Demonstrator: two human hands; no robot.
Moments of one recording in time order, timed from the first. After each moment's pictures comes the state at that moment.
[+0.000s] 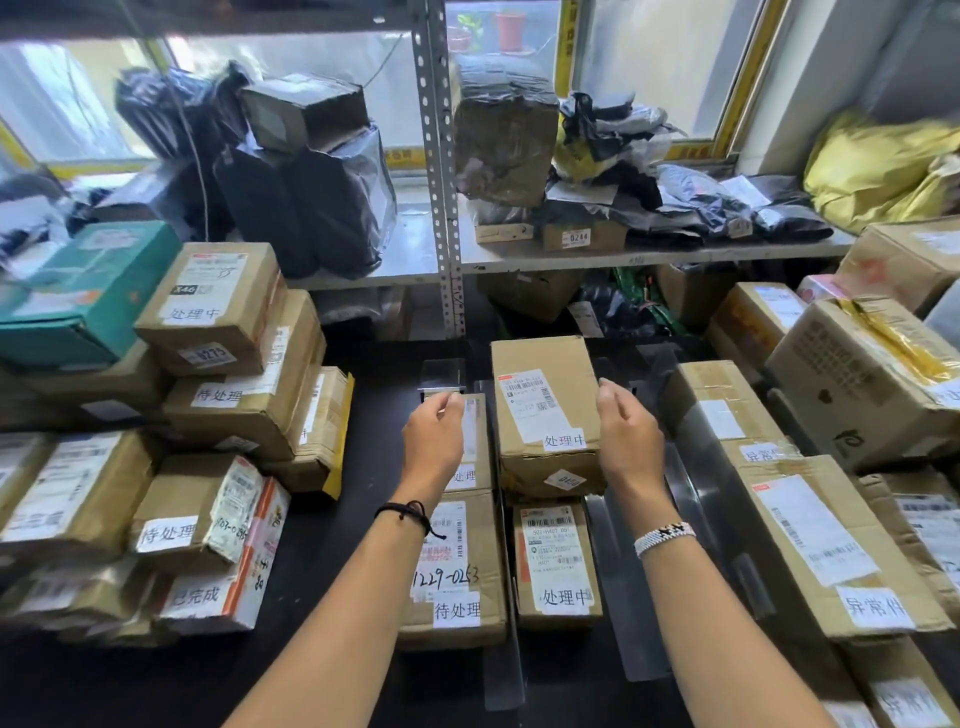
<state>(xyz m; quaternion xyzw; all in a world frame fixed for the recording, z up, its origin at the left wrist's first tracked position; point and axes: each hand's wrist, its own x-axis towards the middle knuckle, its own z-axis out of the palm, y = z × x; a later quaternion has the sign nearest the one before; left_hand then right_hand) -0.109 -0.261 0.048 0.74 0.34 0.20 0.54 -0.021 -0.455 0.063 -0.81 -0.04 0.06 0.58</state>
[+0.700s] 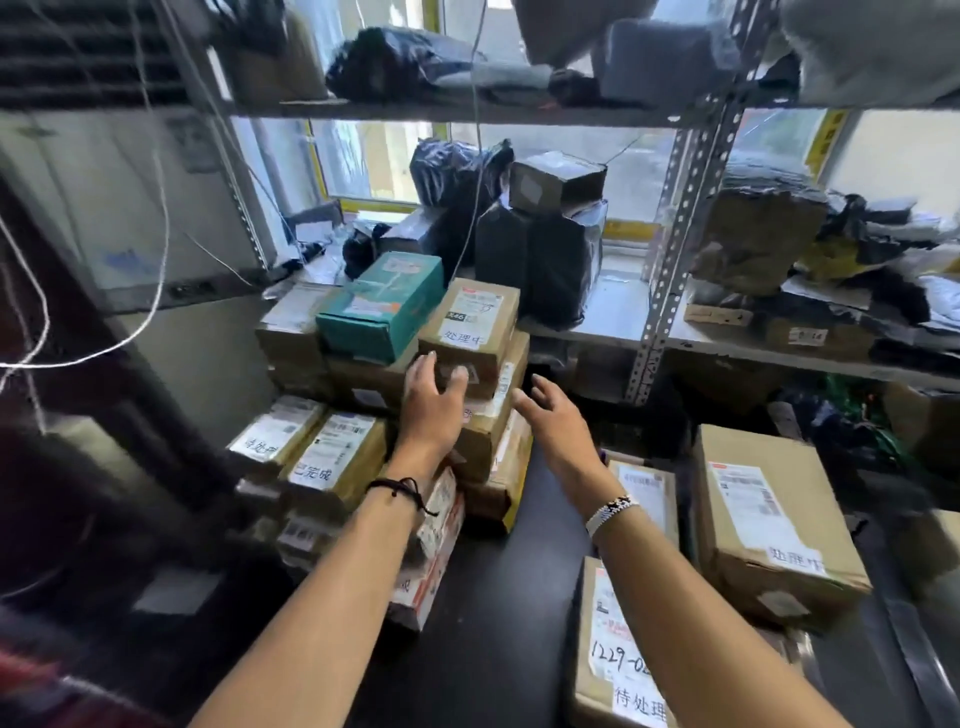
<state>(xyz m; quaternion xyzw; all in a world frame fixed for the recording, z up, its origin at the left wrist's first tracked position) -0.263 -0.062 0.132 0.70 0.44 0.34 0.45 -0.149 -0.175 0.112 -0.71 -0.29 0.28 0.57</state>
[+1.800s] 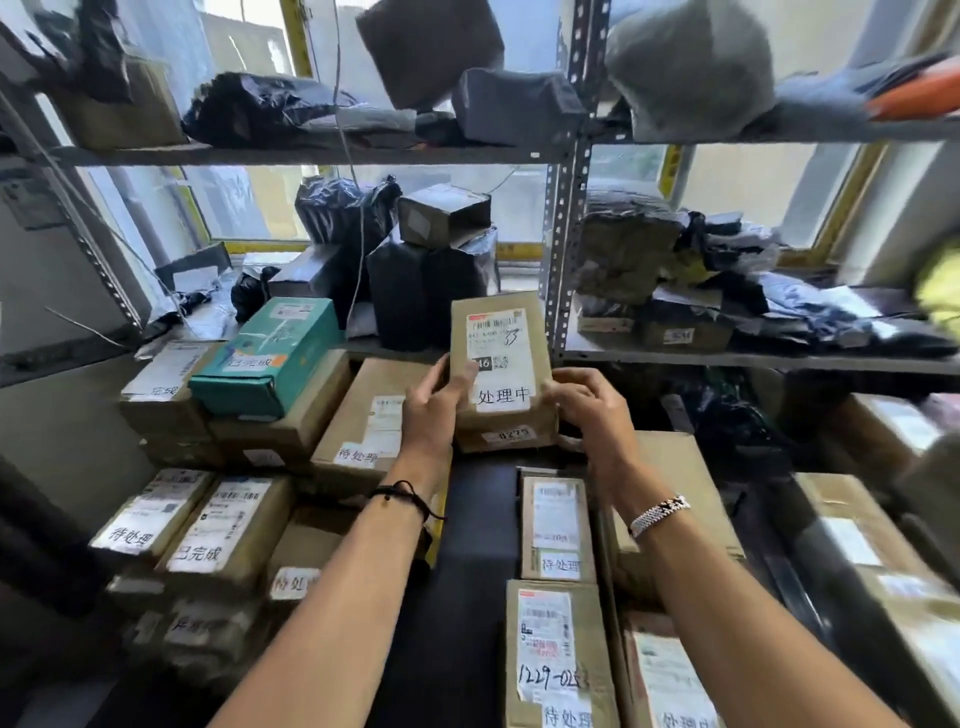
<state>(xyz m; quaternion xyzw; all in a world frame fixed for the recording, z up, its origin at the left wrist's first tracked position) -0.178 -0.095 0.166 0.53 0.27 0.35 0.73 -0.073 -0.246 0.167 -0.61 -0.21 0.23 0.72</state>
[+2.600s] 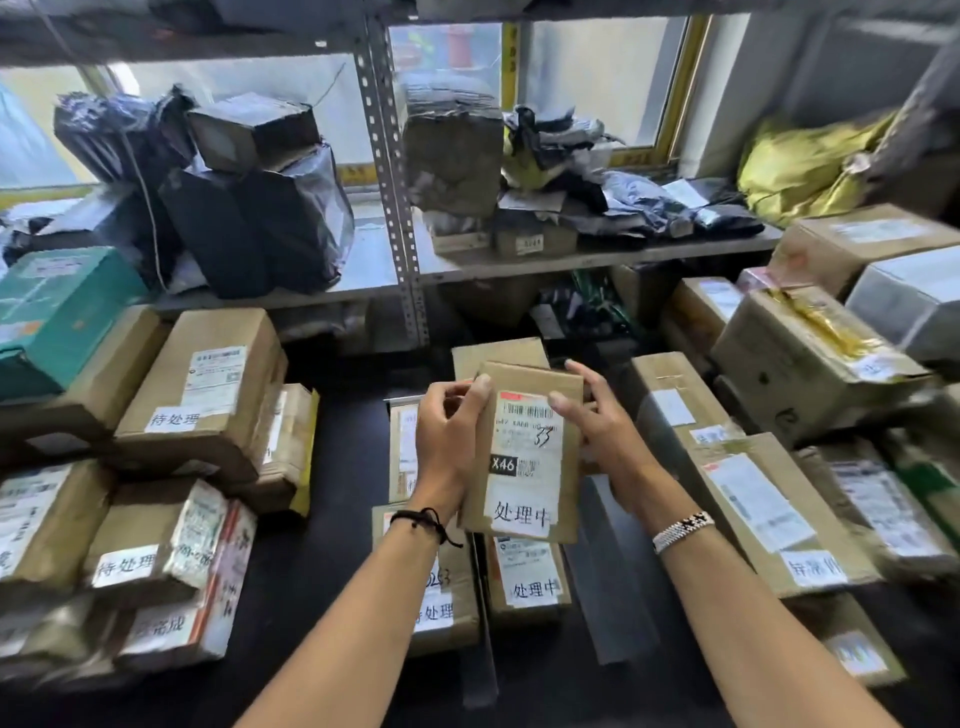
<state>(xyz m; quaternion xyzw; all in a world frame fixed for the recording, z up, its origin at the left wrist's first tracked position) -0.104 -0.312 0.080 0.64 0.27 0.25 0.68 -0.031 -0.485 0.097 -0.71 -0.13 0.23 0.65</state>
